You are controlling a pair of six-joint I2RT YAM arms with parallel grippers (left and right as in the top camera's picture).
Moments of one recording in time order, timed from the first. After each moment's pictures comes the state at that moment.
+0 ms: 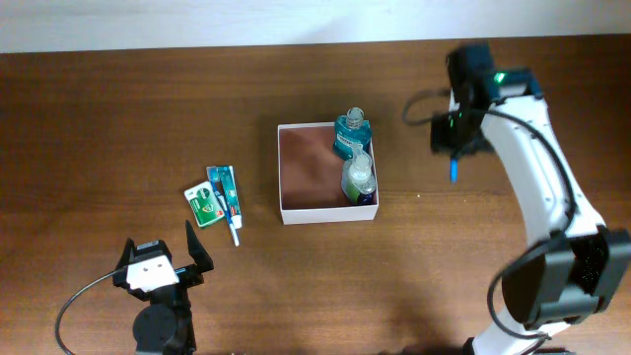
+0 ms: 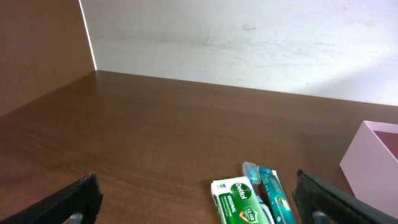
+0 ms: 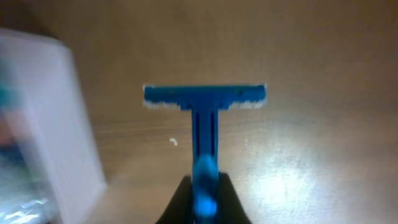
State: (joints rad) left arm -0.11 0.01 0.06 -0.15 -0.37 -0.07; right arm 0.11 1.85 1.82 -1.30 0.10 0.21
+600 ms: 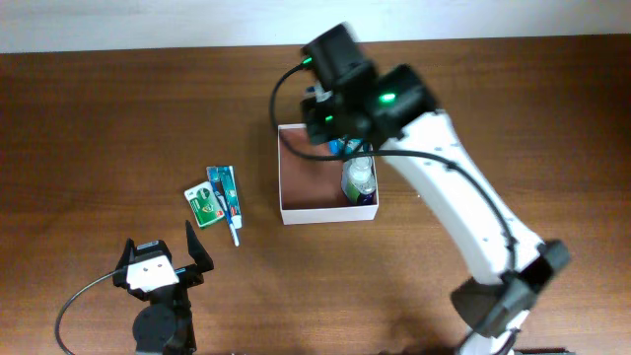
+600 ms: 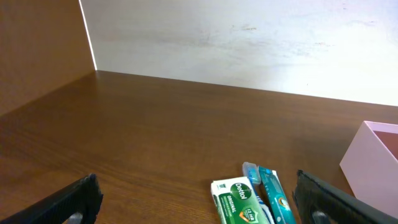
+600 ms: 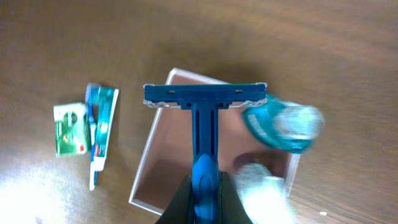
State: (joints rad) left arm -0.11 0.01 0.06 -0.15 -0.37 -0.07; right arm 0.62 1.96 2.16 -1.23 0.09 0.29
